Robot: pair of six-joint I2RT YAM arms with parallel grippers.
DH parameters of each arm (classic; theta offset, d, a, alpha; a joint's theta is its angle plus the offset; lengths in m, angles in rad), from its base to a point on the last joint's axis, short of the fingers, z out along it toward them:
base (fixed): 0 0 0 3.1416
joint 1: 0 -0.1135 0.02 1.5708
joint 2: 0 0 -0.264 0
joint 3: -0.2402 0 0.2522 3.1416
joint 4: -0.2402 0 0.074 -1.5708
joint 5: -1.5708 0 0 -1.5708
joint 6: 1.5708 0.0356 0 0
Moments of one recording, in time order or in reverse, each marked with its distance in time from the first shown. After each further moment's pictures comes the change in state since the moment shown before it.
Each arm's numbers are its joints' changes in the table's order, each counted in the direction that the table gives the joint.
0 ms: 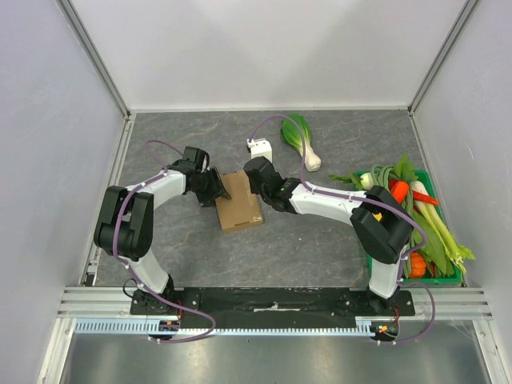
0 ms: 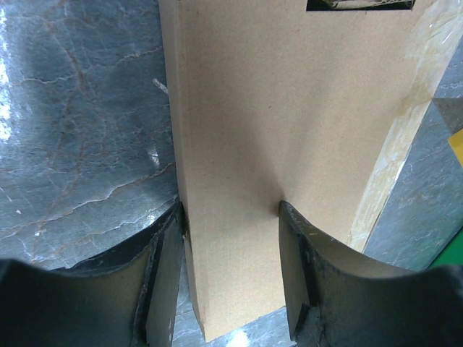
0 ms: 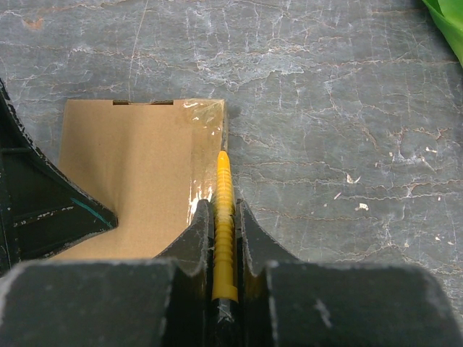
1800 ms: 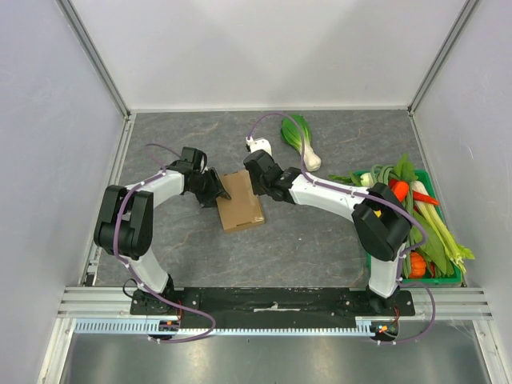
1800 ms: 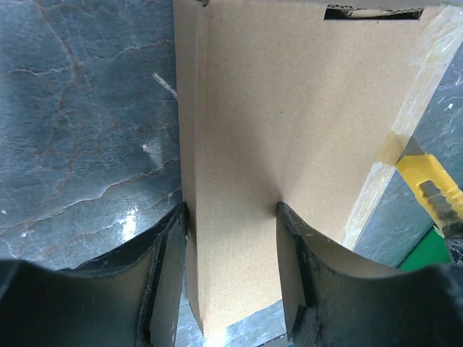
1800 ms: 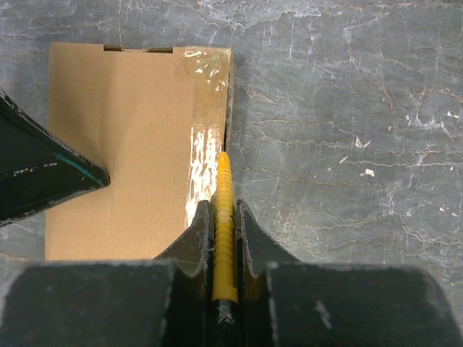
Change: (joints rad) left arm -0.018 0.008 0.004 0.005 -0.050 -0.034; right arm 0.027 0.021 -0.108 -0.257 0.148 0.030
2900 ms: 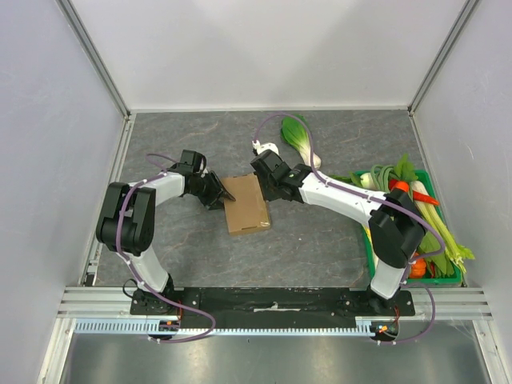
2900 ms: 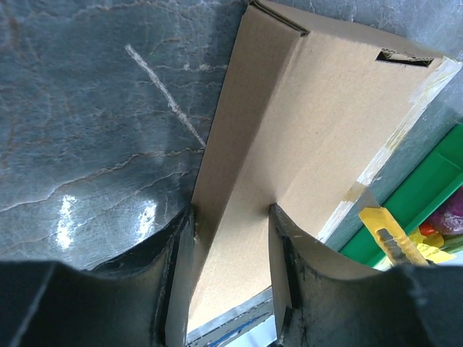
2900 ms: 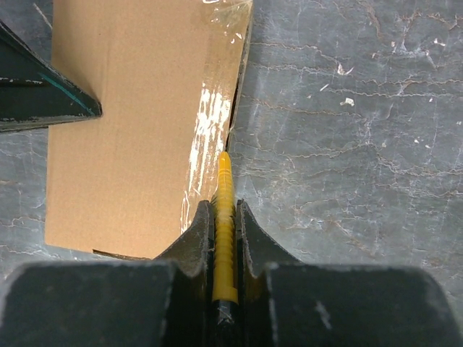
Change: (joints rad) left arm -0.014 0.033 0.031 0.058 -0.129 -0.153; right arm 0.010 -0.100 0.001 -0.246 0.085 0.008
